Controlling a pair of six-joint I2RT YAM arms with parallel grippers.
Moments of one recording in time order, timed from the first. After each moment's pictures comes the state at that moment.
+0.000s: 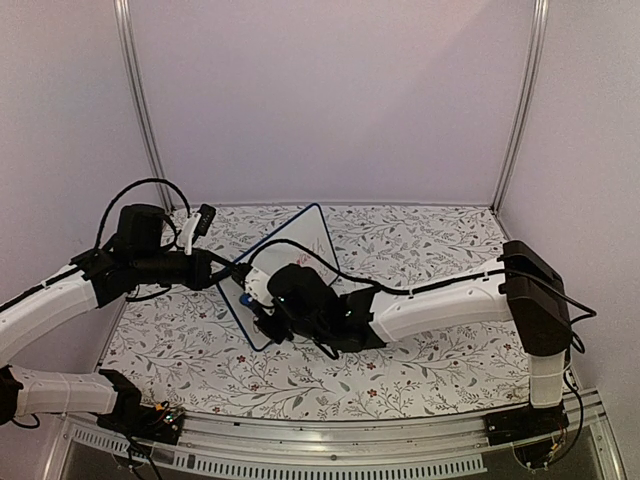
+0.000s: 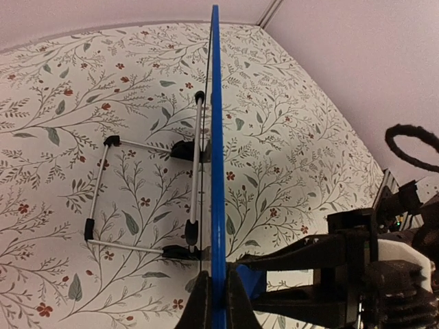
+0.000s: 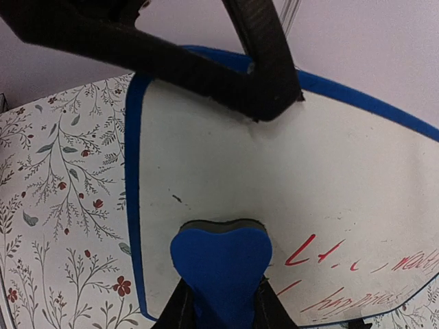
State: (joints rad) left arm -0.48 1.01 0.75 -0.30 0.40 -0.27; right arm 1.27 2.06 1.46 0.14 0.36 -0.06
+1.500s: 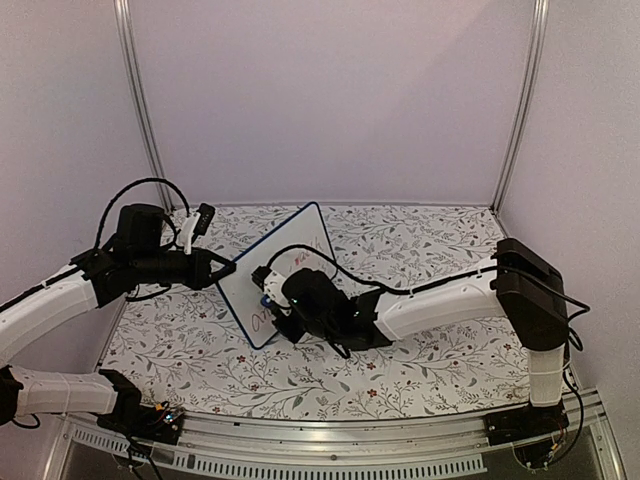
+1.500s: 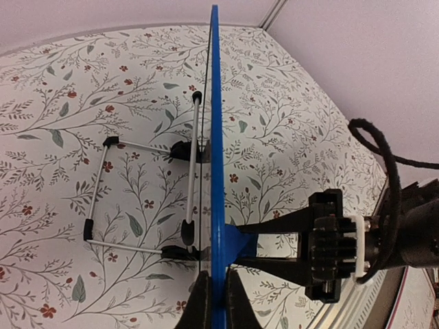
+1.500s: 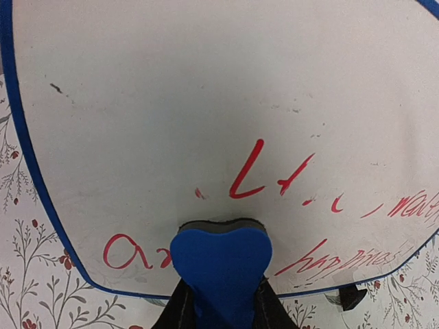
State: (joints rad) left arm -0.48 1.01 0.75 -0.30 0.40 -0.26; right arm 1.21 2.07 1.37 0.17 0.39 -0.04
